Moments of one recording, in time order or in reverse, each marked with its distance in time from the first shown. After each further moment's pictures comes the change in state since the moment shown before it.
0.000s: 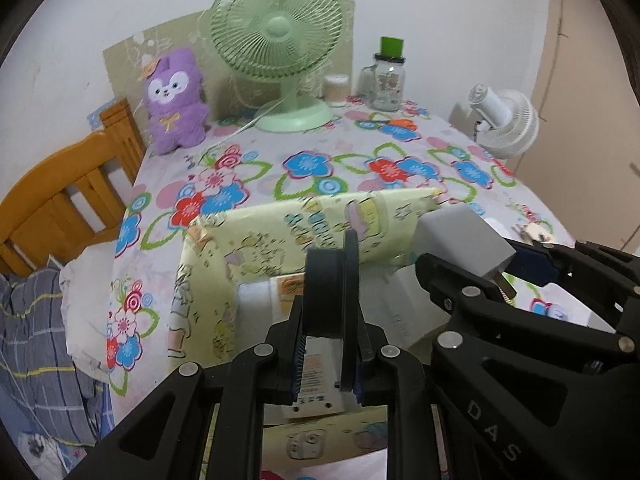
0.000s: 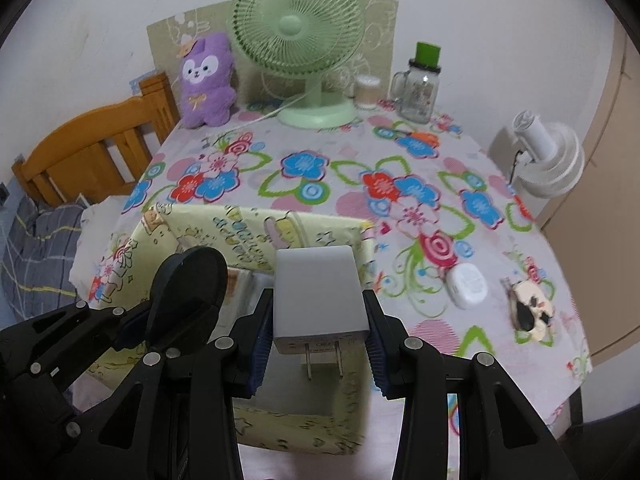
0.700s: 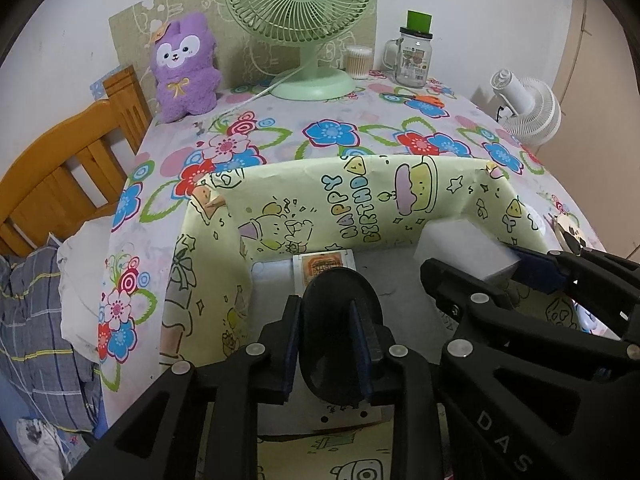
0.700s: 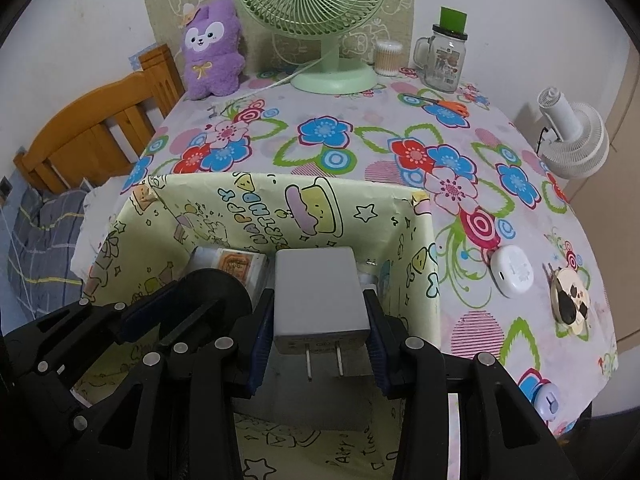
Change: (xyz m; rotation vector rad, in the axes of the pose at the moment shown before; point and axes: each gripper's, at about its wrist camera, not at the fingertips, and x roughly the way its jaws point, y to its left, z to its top) left arm 0.033 0.018 -0.004 -0.038 0.076 0.018; right arm 0.042 0.013 -0.001 0.002 0.082 0.045
